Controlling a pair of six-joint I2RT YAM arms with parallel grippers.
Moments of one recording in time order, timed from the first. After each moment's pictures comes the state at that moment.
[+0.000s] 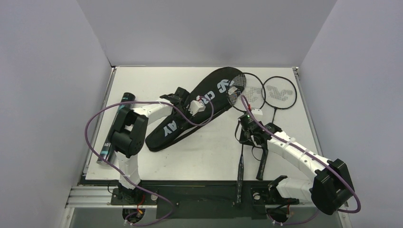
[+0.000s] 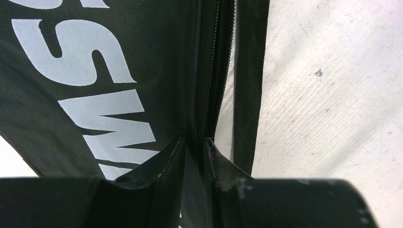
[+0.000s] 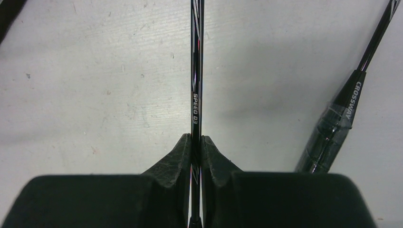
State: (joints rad) left arm -0.51 1.94 1.33 -0.61 0.21 0.43; right arm 0.58 1.20 0.74 -0.62 0.28 0.66
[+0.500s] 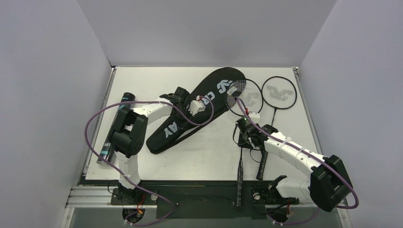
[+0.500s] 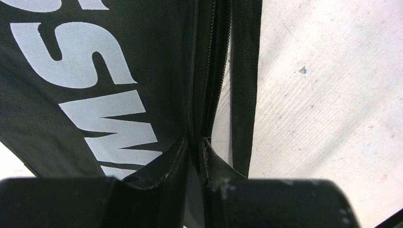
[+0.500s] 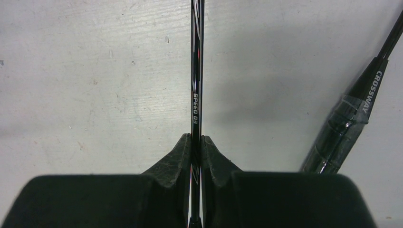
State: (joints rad) left arm -0.50 1.94 1.34 -0.63 0.25 0.42; right arm 0.61 1.23 0.70 -0.60 0.27 0.68
